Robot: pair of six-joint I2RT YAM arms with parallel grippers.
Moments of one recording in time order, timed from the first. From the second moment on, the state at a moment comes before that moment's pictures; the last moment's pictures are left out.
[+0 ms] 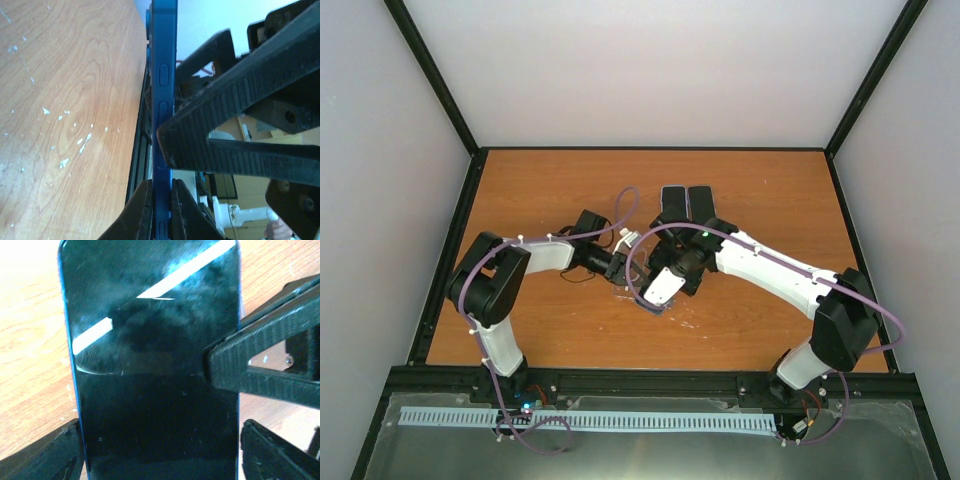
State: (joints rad) left arm -0.48 1.80 0.90 -0.13 1.38 -0.20; right arm 0.83 1.54 1.25 -0.91 -0.06 -1.83
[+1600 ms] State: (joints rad) left arm -0.18 1.36 0.79 0.38 1.38 -0.45; right arm 0.54 1.49 1.14 0.07 -0.95 0.41
